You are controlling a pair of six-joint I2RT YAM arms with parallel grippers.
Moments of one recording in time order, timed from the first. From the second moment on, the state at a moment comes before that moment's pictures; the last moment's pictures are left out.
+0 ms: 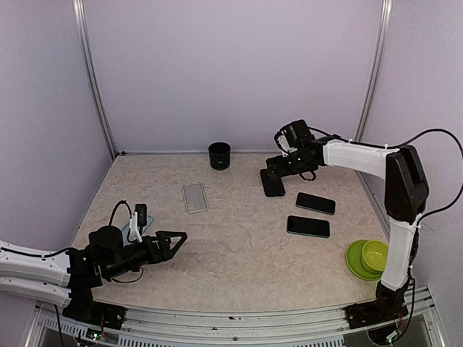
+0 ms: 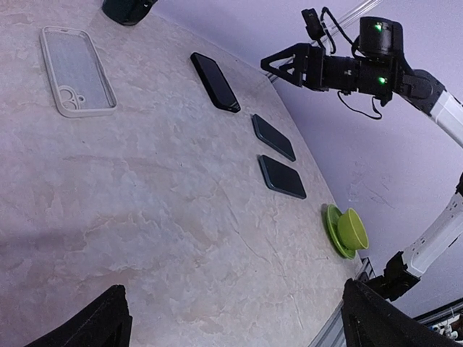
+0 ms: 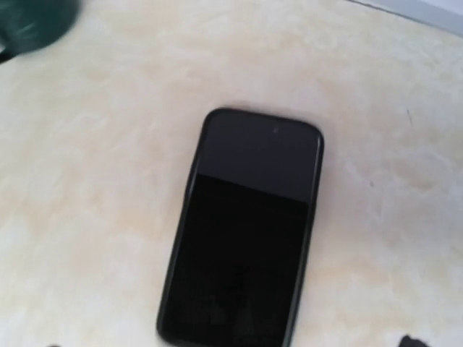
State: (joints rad) left arm -1.03 0.88 0.17 0.46 -0.22 -0.87; right arm 0.51 2.04 1.66 -0.43 0.15 0.15
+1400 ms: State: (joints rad) left arm -1.03 0.95 0.27 0.30 -0.40 -0.90; right arm 0.52 1.65 0.98 -0.40 -0.04 -0.33
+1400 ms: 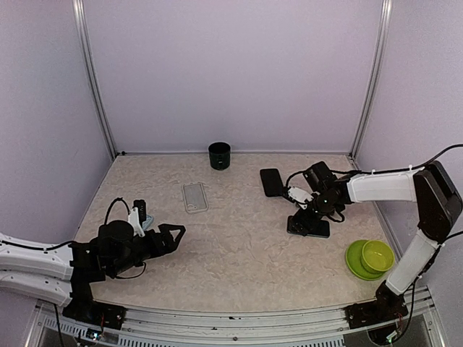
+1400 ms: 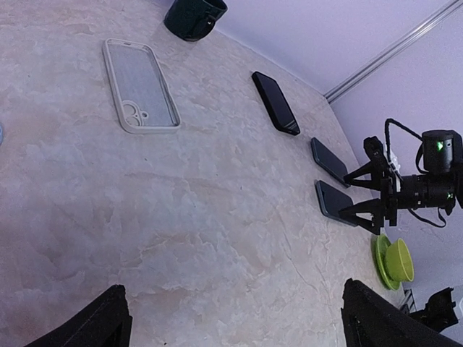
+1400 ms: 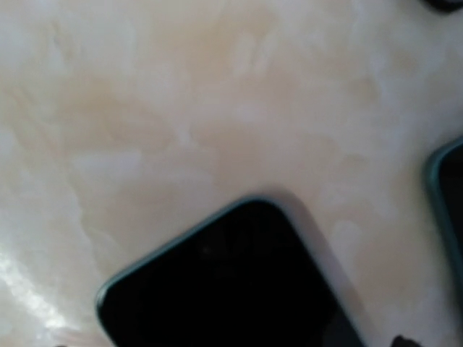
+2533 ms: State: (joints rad) left arm -1.03 0.94 0.22 0.33 -0.38 -0.94; right arm 0.51 1.82 1.06 -0.36 -0.08 -0.32
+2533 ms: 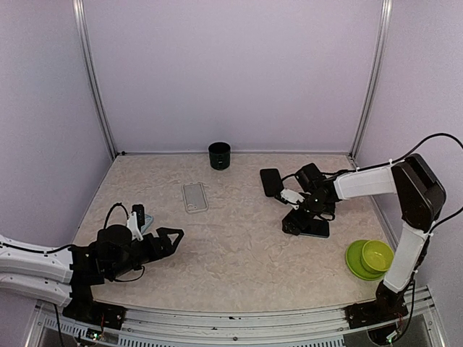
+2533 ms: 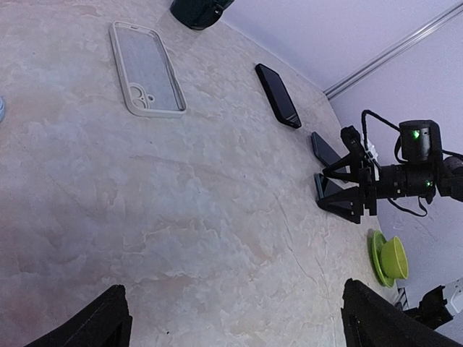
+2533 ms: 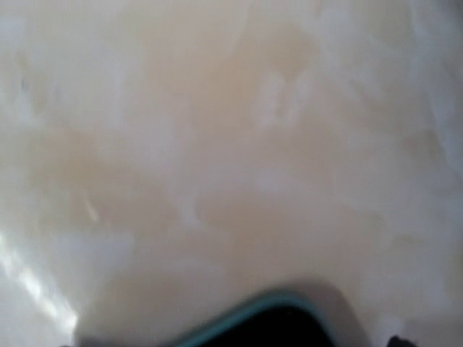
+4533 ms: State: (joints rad) left arm -1.03 0.97 0.20 0.39 -0.35 -0.96; right arm 0.59 1.87 1.15 -0.47 -0.02 -0.11
